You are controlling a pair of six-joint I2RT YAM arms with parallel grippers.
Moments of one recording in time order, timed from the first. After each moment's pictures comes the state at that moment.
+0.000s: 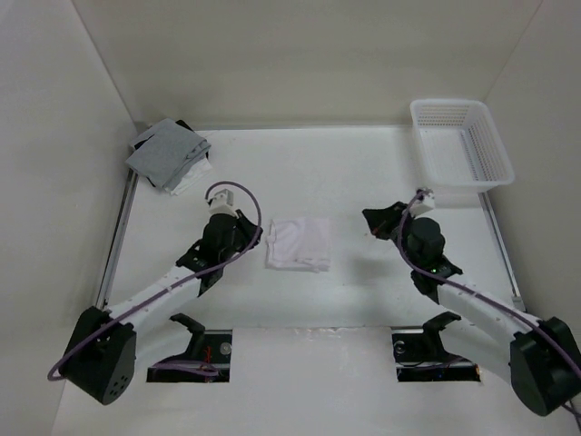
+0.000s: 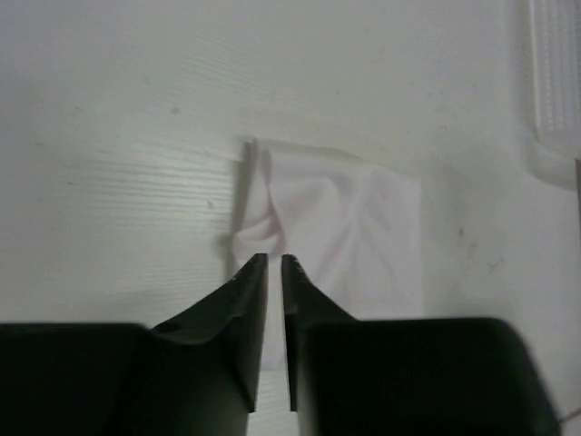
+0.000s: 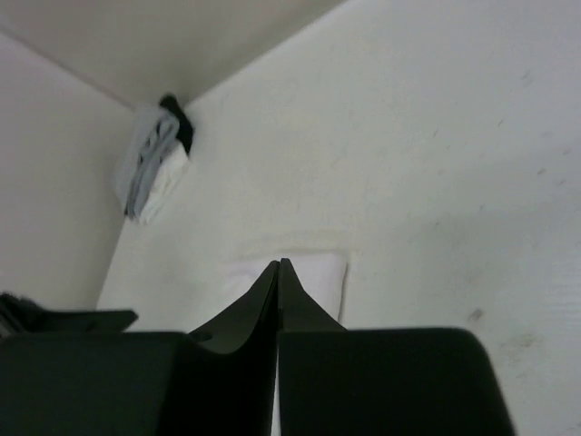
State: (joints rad) left arm -0.47 1.00 0.42 0.13 -0.14 -0.76; right arm 0.41 0.90 0.33 0.50 0.09 0.75
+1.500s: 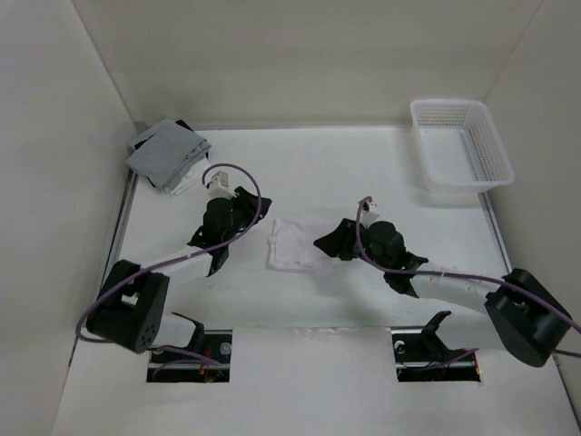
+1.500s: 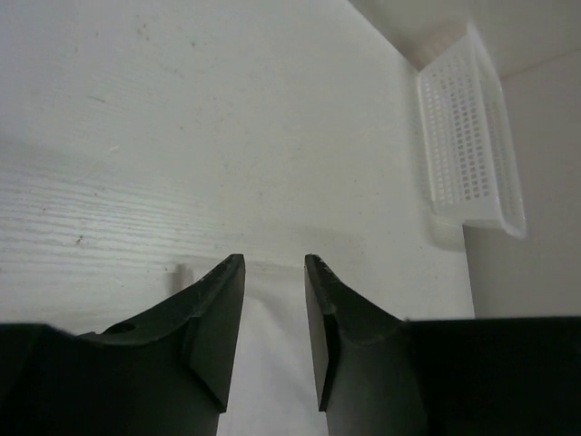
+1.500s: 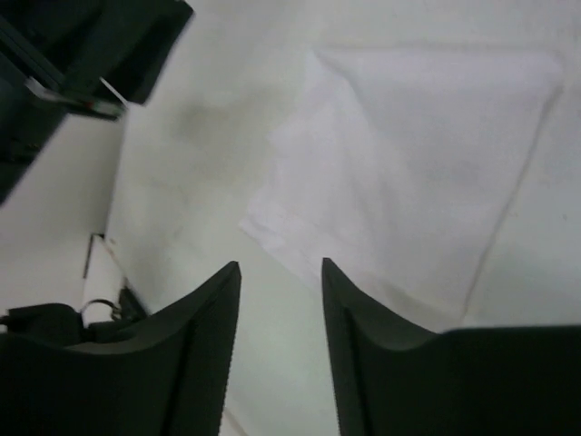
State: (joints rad) left arm -0.39 1.42 0.49 0.66 0.02 -0.88; right arm 0.72 1.30 0.41 0.53 -0.11 0.86
